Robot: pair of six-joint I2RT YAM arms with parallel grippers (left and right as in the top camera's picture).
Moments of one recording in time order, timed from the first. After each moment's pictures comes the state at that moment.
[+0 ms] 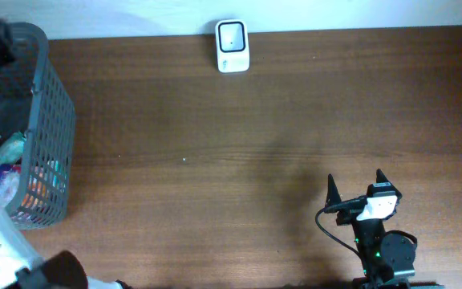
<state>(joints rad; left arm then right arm) 0.50 1.67 2.05 -0.89 0.27 -0.08 0.06 0.01 0.01 -0.08 0.00 -0.01</state>
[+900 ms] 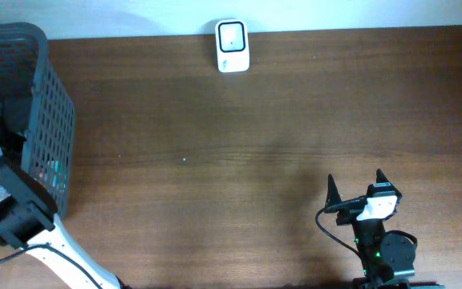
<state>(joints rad) 0.59 2.29 2.06 -1.47 -0.36 -0.50 0.06 0.01 0.01 -0.08 0.00 -0.01</state>
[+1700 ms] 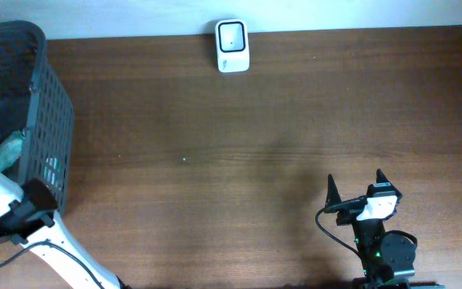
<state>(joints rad) 0.58 2.33 3.12 -1.62 0.07 -0.44 0.06 0.01 0.01 -0.08 0.00 -0.01</state>
